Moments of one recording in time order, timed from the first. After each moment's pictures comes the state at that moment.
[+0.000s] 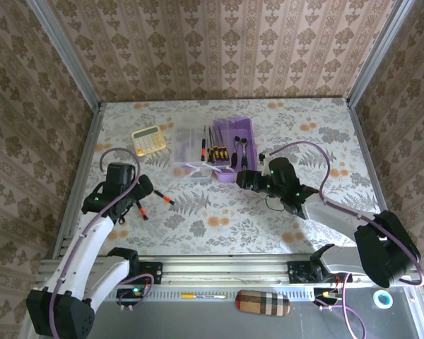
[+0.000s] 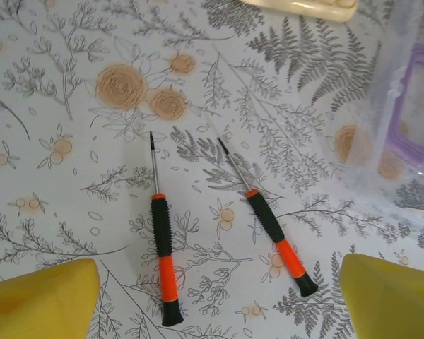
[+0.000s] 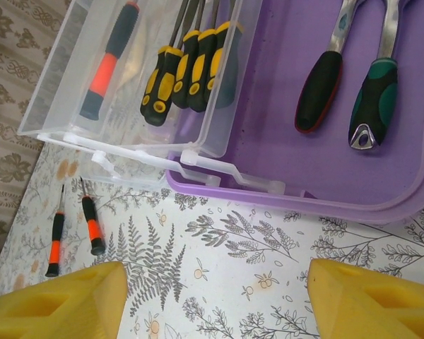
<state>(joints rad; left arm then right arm) -0.23 0.85 0.70 -0.79 -0.16 -0.61 0.51 1.28 0.57 0.17 -0.20 0.63</state>
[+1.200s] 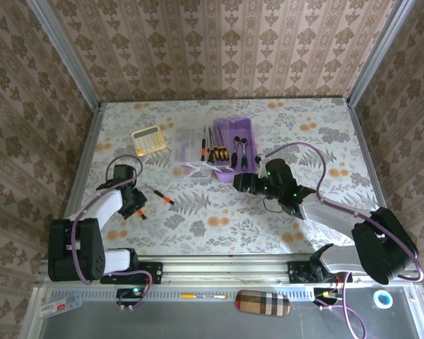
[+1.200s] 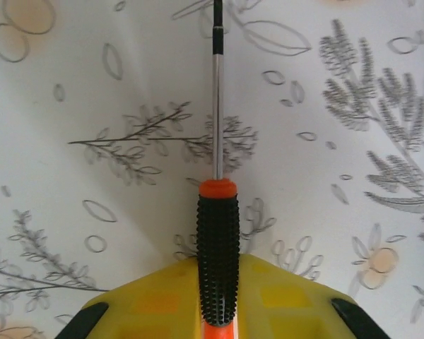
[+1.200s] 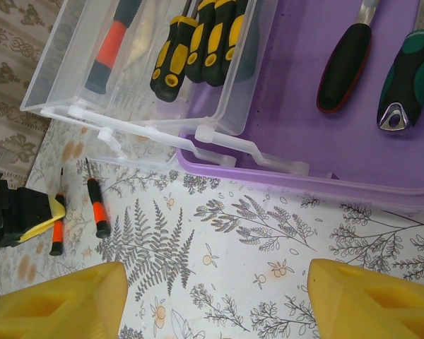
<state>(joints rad) -0.04 1.28 0.57 -0.55 -0.03 -0.65 0.54 1.29 0.57 0.18 -0.22 0.63</state>
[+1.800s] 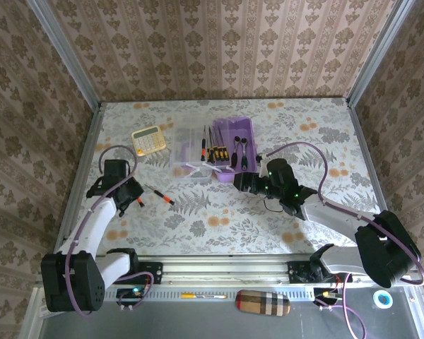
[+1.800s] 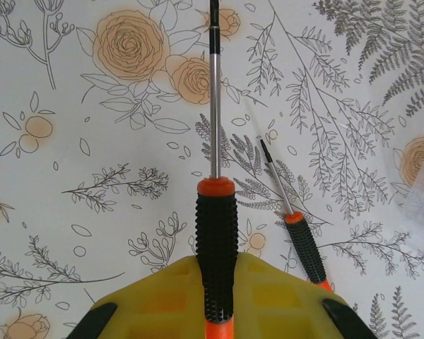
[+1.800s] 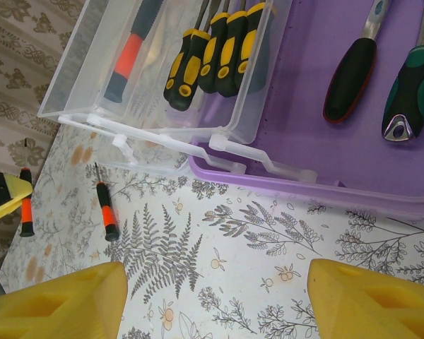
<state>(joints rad) -0.04 1.06 0.65 -0.64 0.00 -0.58 0.54 1.27 0.57 0.18 -0.22 0.63</state>
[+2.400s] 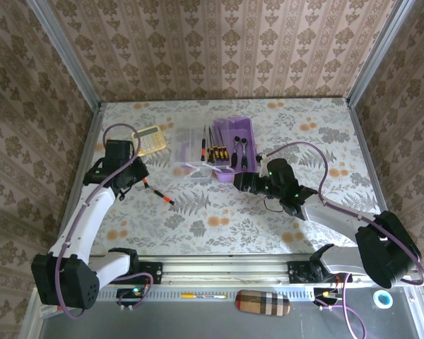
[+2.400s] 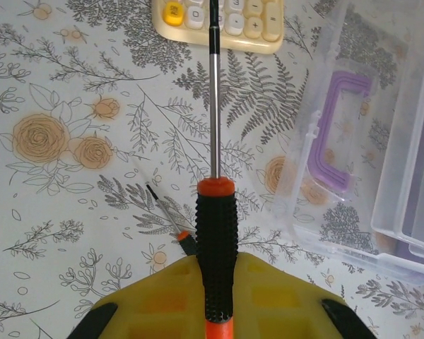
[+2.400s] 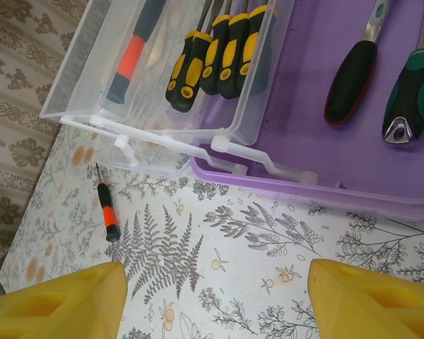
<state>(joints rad) -0.18 1.10 0.92 -0.74 0.00 -0.55 0.54 1.26 0.57 0.18 -0.22 0.62</state>
